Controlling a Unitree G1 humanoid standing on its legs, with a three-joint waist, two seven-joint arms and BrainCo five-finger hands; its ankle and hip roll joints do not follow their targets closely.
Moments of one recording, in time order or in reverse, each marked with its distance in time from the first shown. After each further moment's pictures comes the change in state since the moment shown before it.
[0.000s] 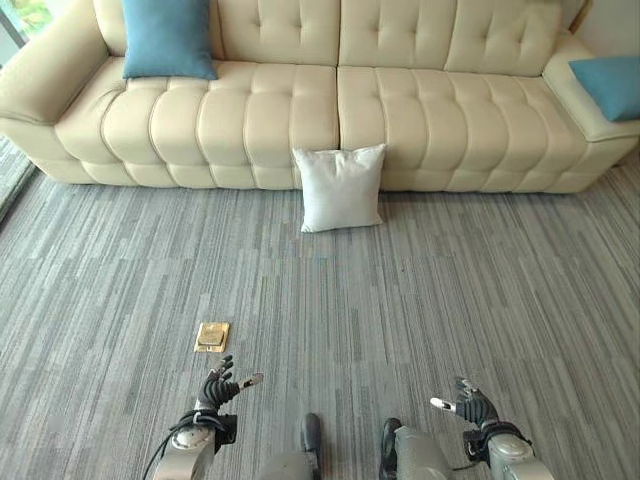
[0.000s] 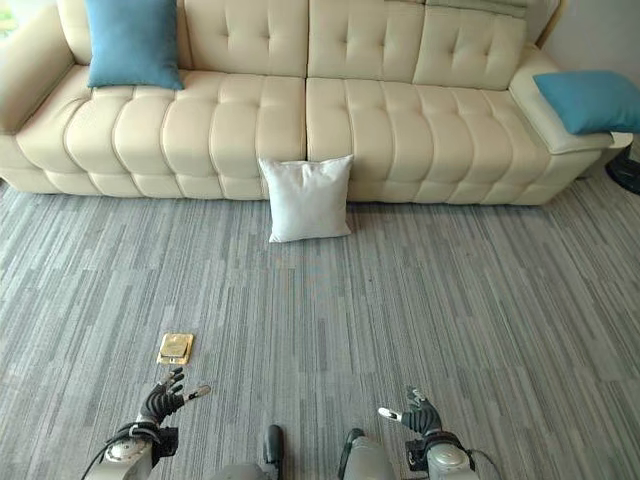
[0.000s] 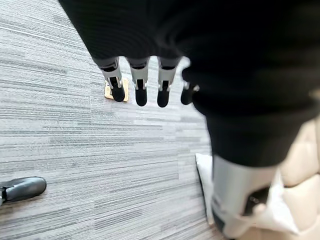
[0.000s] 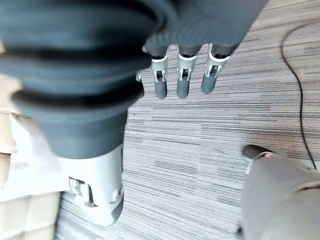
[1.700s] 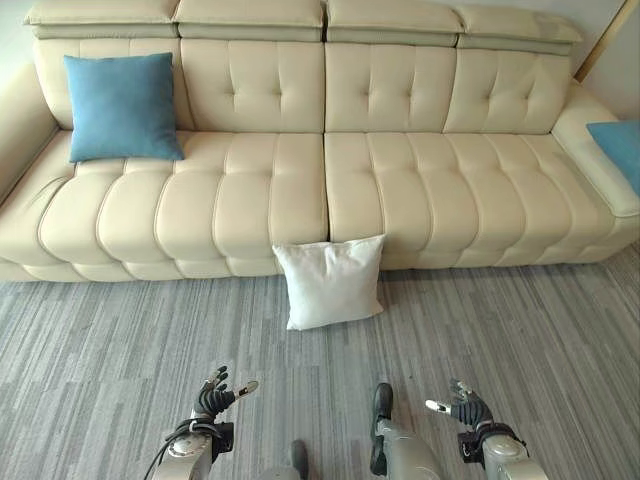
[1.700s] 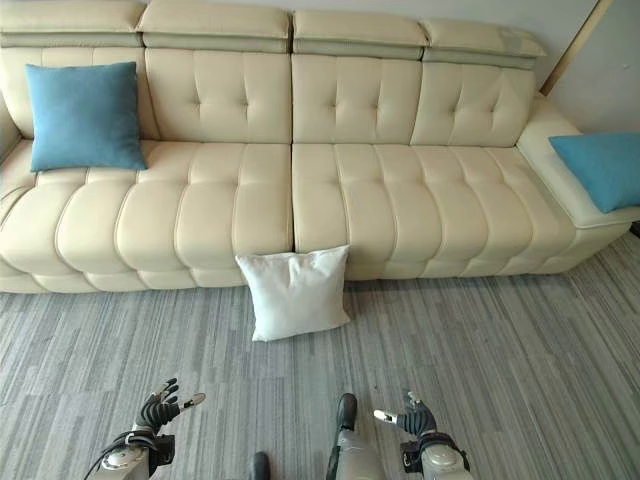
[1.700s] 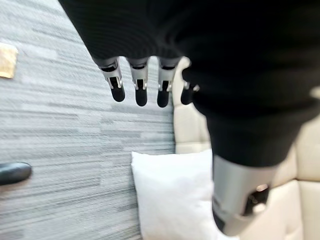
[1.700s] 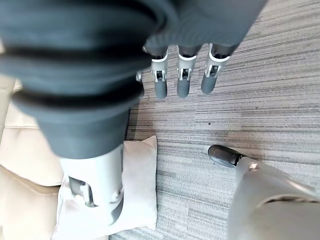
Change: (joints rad) left arm 0.039 -0.013 -0.006 -0.002 -0.037 0.005 0.006; right arm 0.043 0.025 -0.015 0.043 -0.019 0.021 -0.006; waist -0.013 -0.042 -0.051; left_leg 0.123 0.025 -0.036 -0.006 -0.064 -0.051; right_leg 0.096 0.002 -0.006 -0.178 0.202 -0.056
